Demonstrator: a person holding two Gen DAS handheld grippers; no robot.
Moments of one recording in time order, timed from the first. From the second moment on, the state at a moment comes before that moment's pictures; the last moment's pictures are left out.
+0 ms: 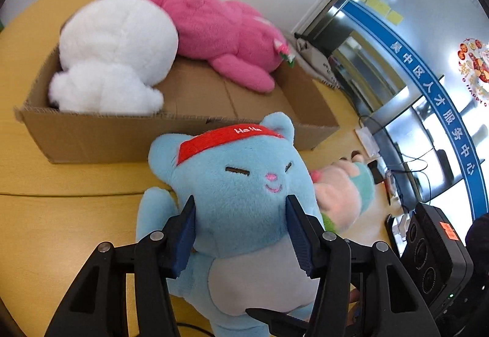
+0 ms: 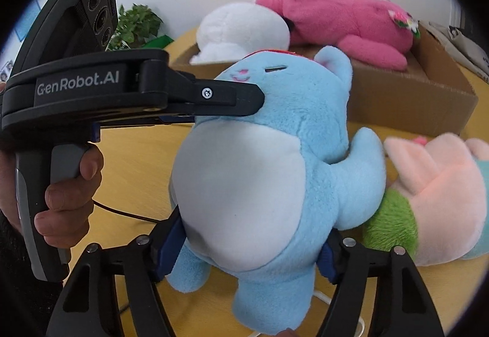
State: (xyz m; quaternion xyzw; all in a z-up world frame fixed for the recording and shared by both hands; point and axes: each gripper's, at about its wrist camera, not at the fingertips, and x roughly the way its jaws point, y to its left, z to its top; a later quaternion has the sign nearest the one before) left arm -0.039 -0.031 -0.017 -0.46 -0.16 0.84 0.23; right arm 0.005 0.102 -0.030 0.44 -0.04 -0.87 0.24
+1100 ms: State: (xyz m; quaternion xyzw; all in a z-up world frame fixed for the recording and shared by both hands) left arm -0.257 0.014 -0.023 -0.45 -0.08 0.87 0.18; right arm -0.183 0.159 -0.026 0.46 -0.05 -0.87 0.19
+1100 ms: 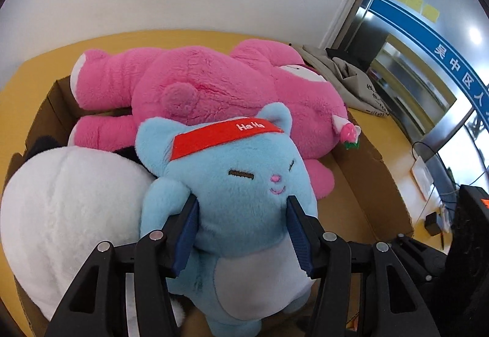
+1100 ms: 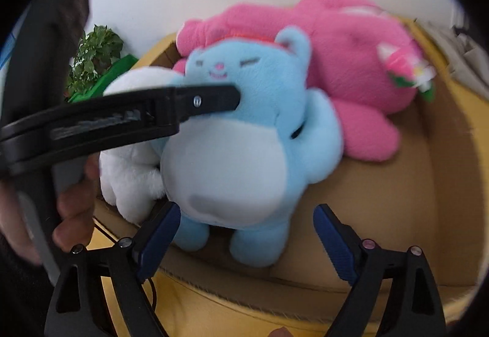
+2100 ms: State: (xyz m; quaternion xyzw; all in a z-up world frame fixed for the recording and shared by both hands) left arm -0.006 -0.031 0.044 -0.36 -0.06 0.93 0.04; right arm -0.056 0.172 0.051 0.37 0.04 -0.93 0.04
